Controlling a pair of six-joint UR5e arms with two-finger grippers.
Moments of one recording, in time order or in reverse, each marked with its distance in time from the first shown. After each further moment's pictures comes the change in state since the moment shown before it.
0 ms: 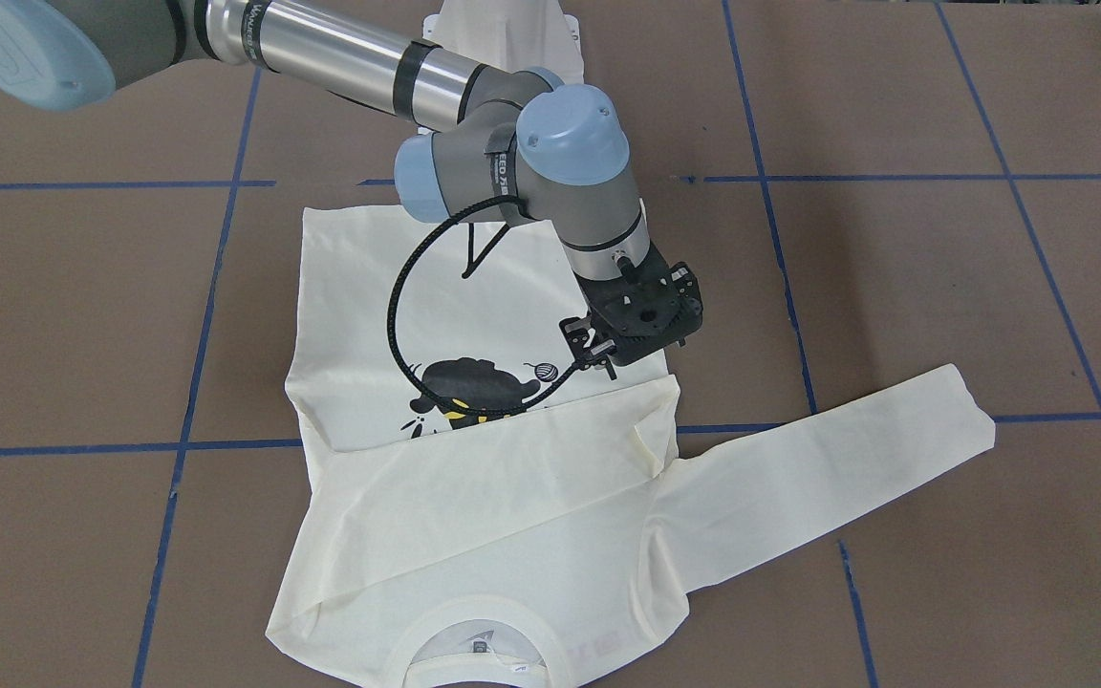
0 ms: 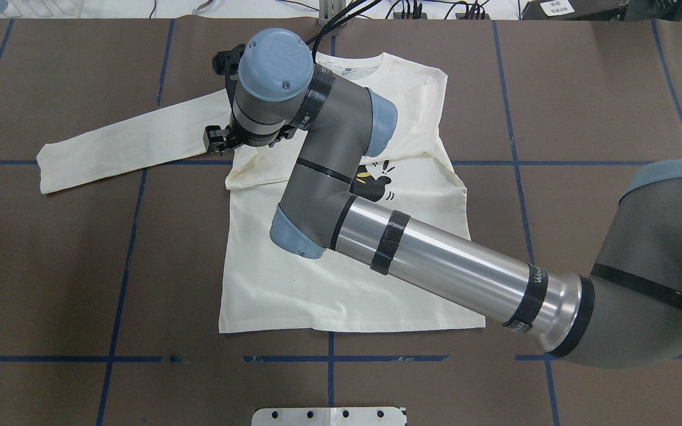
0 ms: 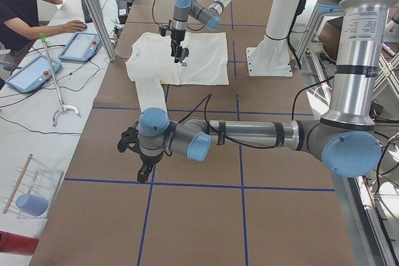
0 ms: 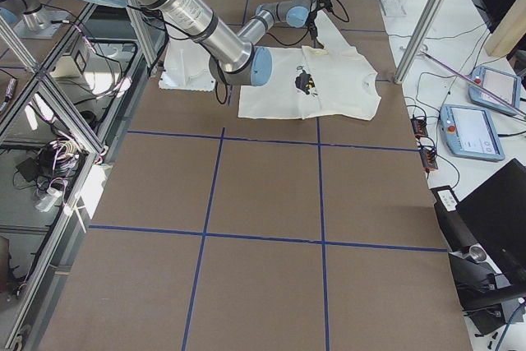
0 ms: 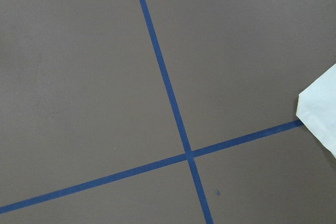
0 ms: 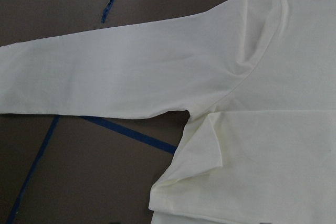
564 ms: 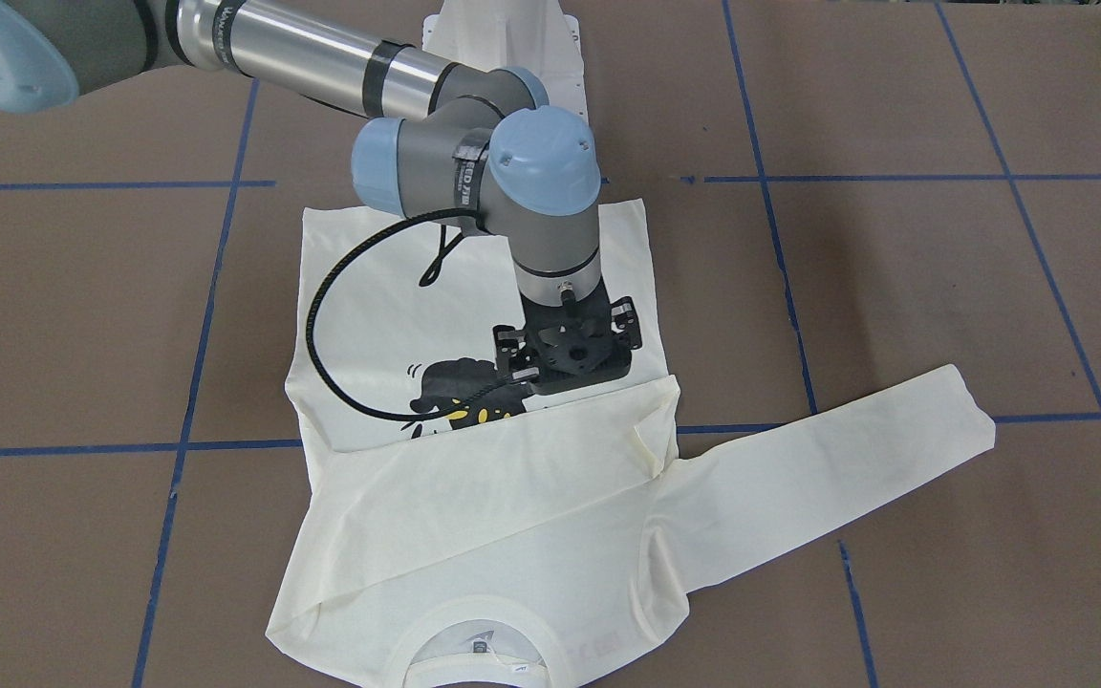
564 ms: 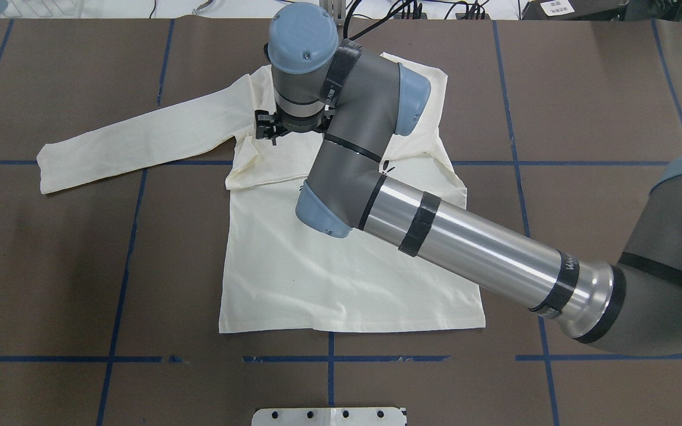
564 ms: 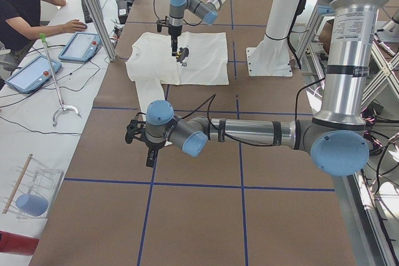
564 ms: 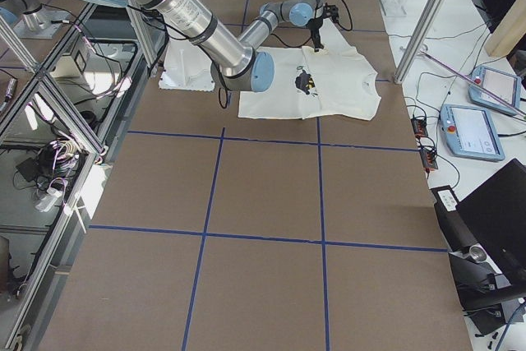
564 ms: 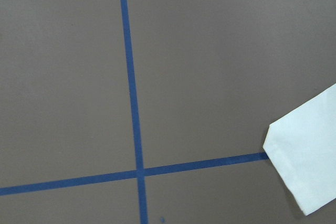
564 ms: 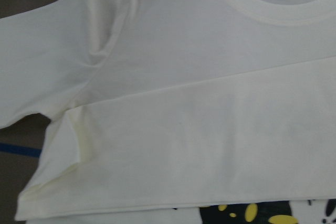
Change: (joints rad) left arm 0.199 0.023 0.001 -0.309 0.056 -0.575; right arm 0.086 -0.101 0.143 -0.328 0.020 0.034
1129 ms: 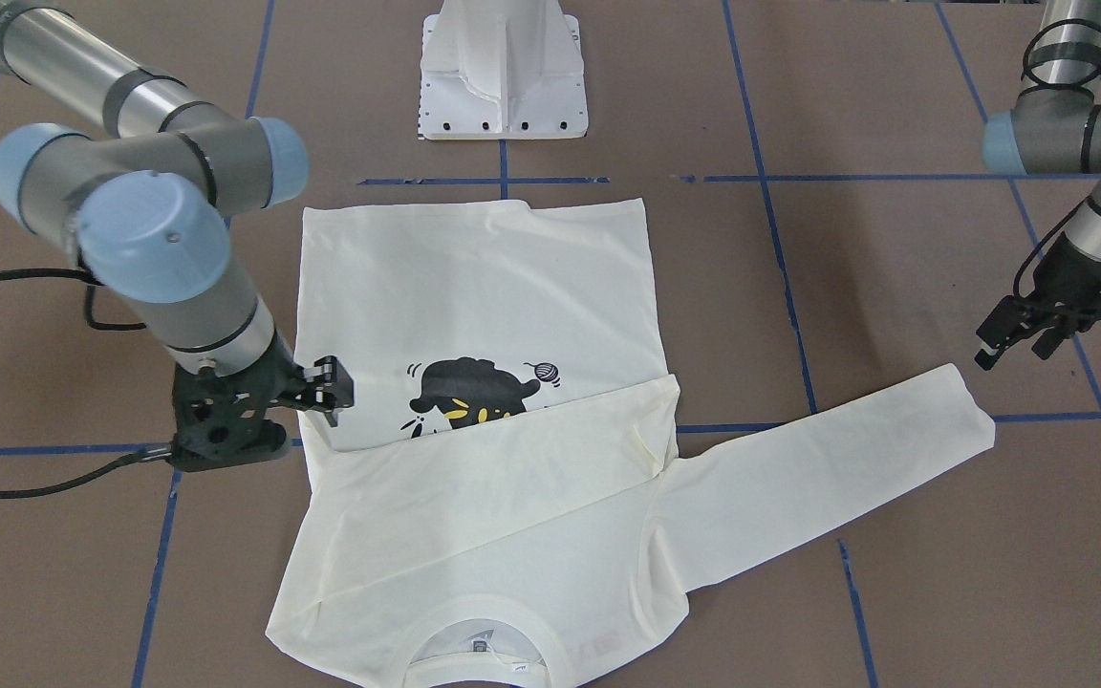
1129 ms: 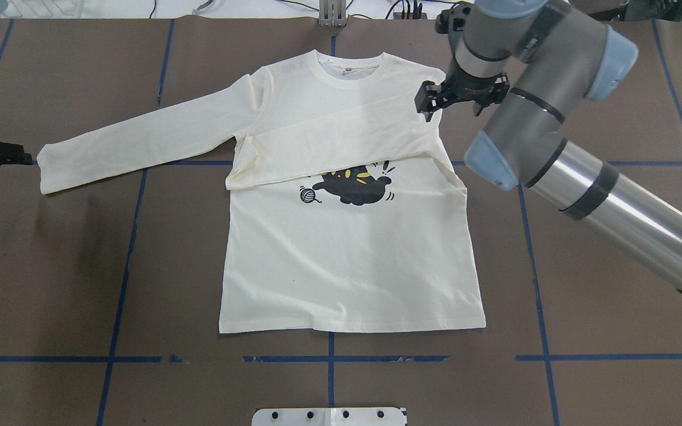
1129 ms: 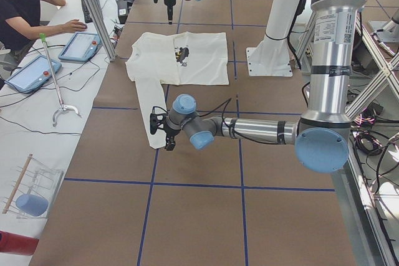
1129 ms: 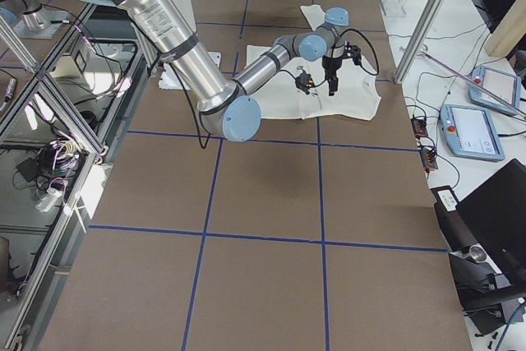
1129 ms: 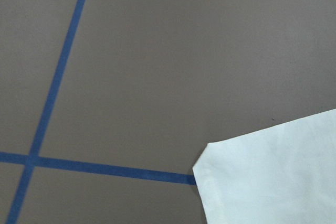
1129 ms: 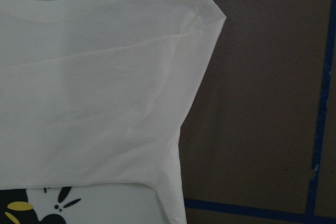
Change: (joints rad) left arm 0.309 0.029 -0.007 -0.232 0.278 -0.530; right arm 0.255 -0.383 0.274 -0.091 0.192 -0.287
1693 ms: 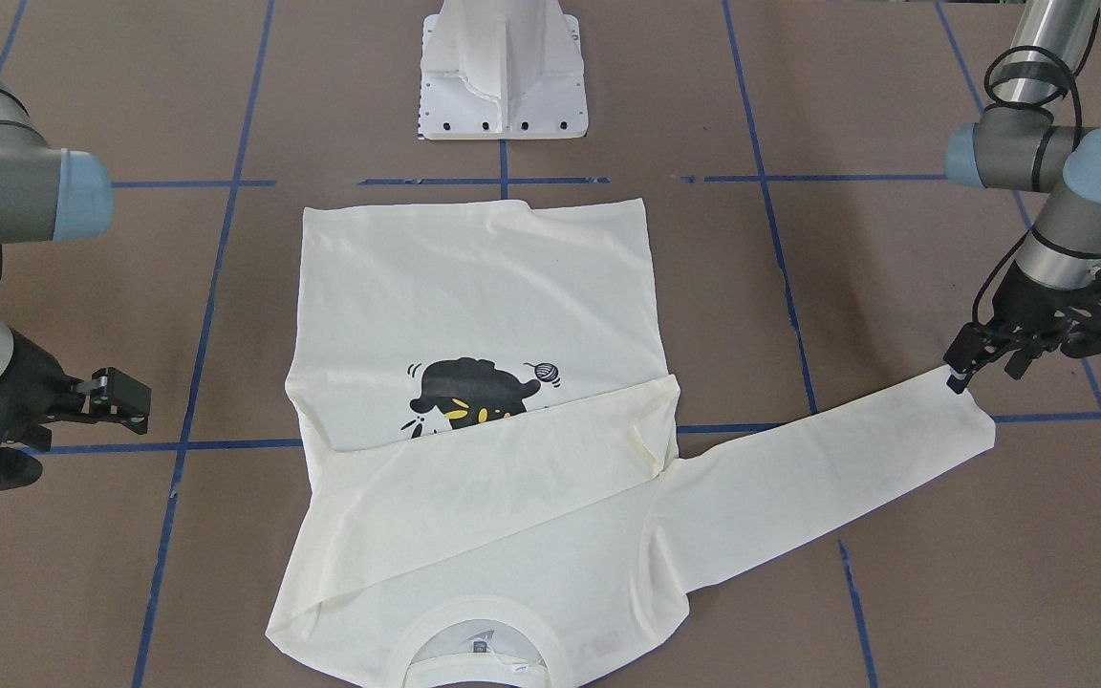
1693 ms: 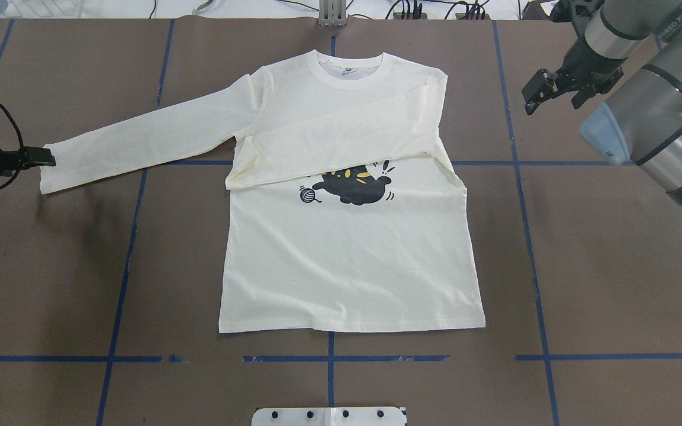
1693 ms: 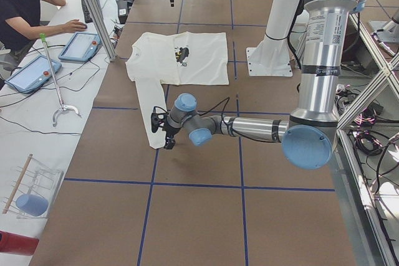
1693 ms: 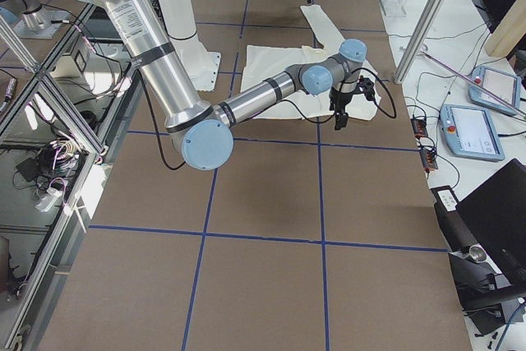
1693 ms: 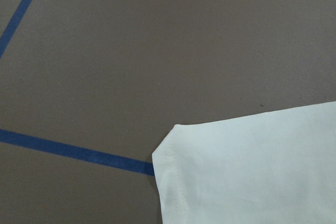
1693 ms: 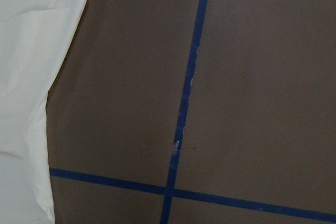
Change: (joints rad) left arm 0.065 -0.060 0.072 0.002 0.113 -0.033; right arm 0.176 -0.178 0.031 0.005 0.144 -0.219
